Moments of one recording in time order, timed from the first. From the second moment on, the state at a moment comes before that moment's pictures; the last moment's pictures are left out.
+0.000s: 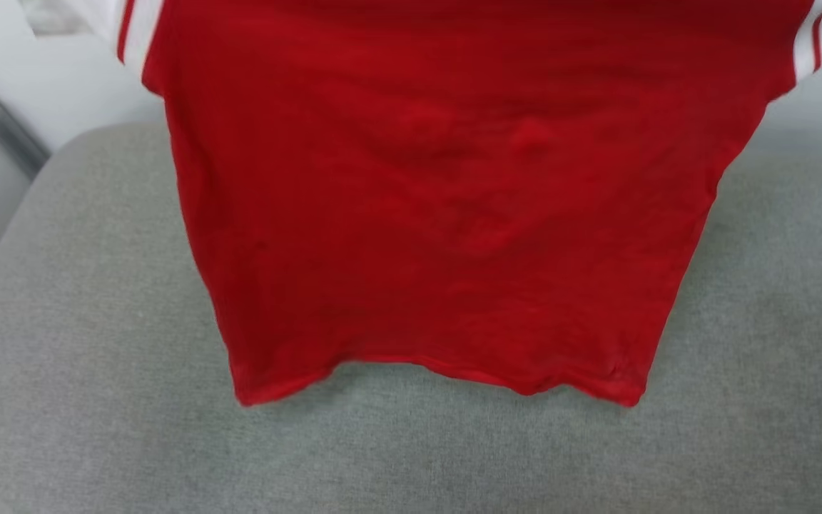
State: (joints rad) left arm -0.78 0.78 -0.13 -0.27 -0.70 0.09 0.16; right arm -0.86 -0.70 0.04 -0.12 0.57 0.13 0.59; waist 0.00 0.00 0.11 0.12
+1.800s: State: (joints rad) left arm -0.50 0.42 -0.42 0.45 -0.70 -0.07 -0.25; right arm -0.52 -0.61 0.17 0.36 0.59 0.13 0.26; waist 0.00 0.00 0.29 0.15
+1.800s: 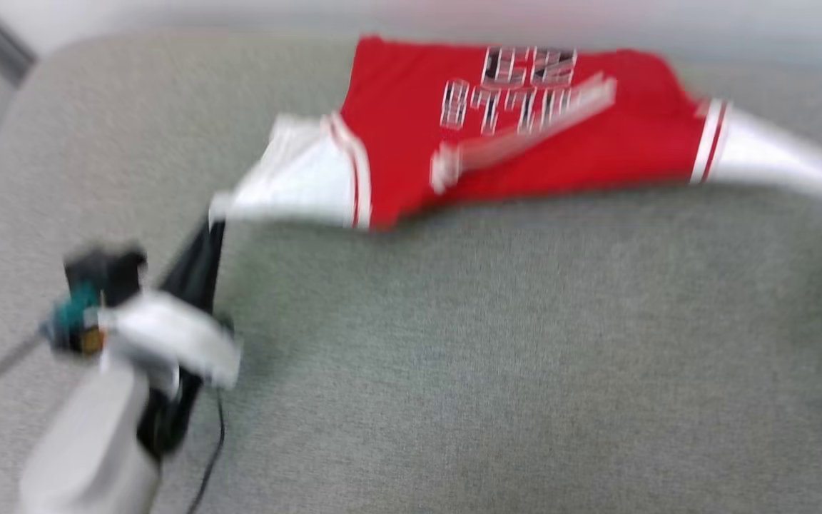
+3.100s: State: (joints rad) left arm 0.14 0.59 -0.51 -0.03 -0.77 0.05 -0.05; right arm 0.18 -0.56 -0.13 -0.18 0.71 0.13 0.74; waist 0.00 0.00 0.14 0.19
